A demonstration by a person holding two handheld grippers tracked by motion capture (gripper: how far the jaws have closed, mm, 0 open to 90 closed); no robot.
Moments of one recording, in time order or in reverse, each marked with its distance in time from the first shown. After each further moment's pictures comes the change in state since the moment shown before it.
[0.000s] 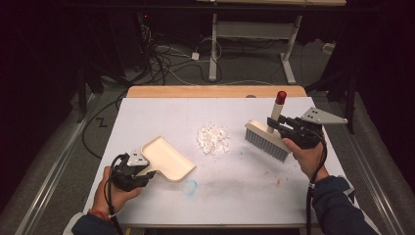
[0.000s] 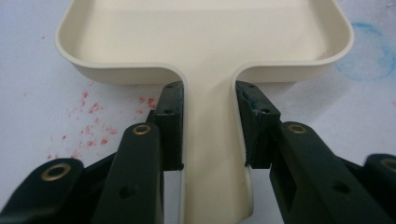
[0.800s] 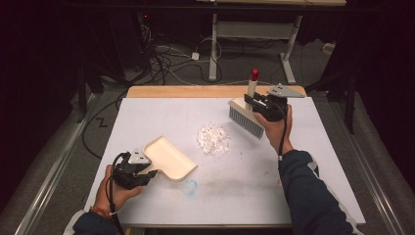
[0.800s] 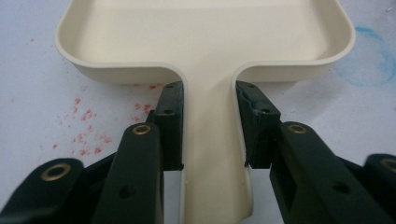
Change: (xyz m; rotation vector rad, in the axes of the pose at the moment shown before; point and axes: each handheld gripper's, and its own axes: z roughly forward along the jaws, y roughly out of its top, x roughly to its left) left arm 0.003 0.003 0.007 -0.004 -0.026 -0.007; right arm -0.014 0.020 0.108 -0.002 -0.125 0.017
